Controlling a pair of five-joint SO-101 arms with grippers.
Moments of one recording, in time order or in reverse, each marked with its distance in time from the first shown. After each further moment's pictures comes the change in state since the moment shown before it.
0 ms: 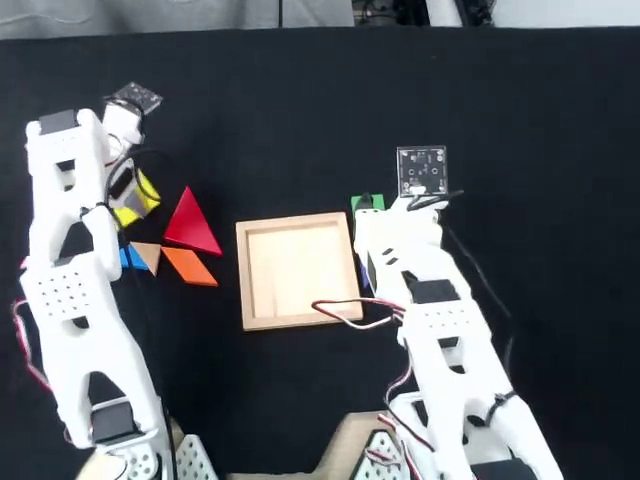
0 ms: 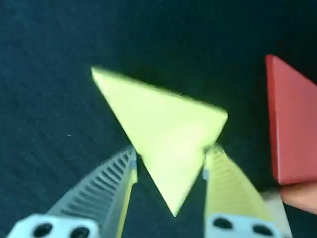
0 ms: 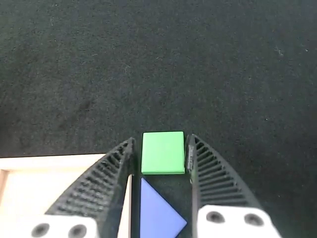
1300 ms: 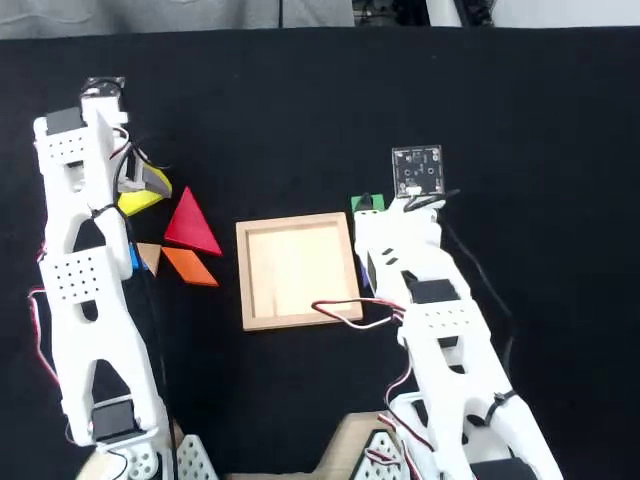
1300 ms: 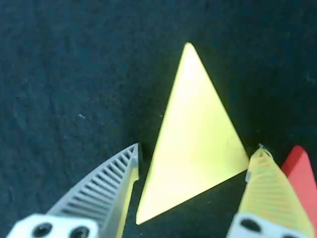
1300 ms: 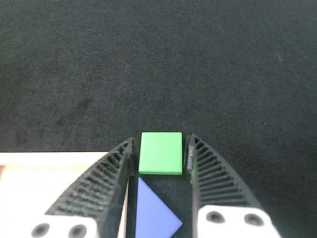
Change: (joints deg) left arm 0.3 13.9 -22.5 6.0 29.8; right arm 0.0 0.0 0.0 0.0 2.5
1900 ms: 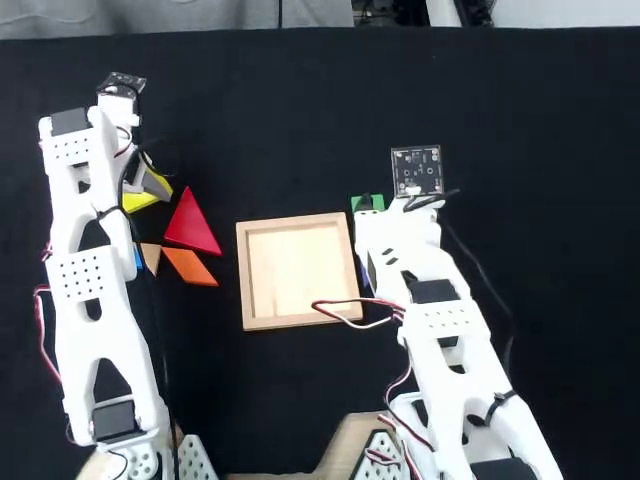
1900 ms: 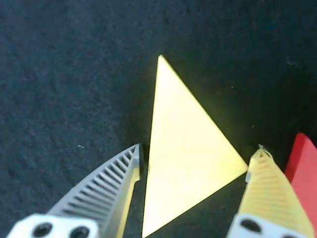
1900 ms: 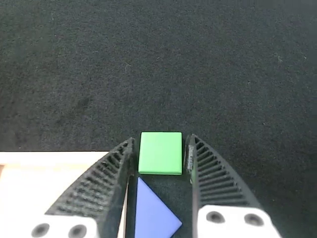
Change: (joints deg) left arm 1.1 3.5 -5.0 -0.4 -11.5; right arm 0.0 0.0 0.0 0.0 0.2
